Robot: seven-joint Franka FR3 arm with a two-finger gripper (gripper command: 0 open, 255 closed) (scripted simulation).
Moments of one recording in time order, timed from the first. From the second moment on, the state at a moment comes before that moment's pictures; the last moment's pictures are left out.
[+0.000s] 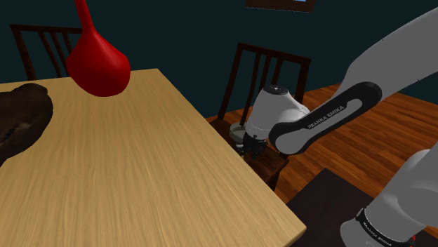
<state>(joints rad) 0.03 -0.06 0.37 -2.58 -0.06 2.68 0.72</state>
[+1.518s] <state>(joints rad) 0.03 0.00 0.37 -2.57 -0.11 2.73 0.76</state>
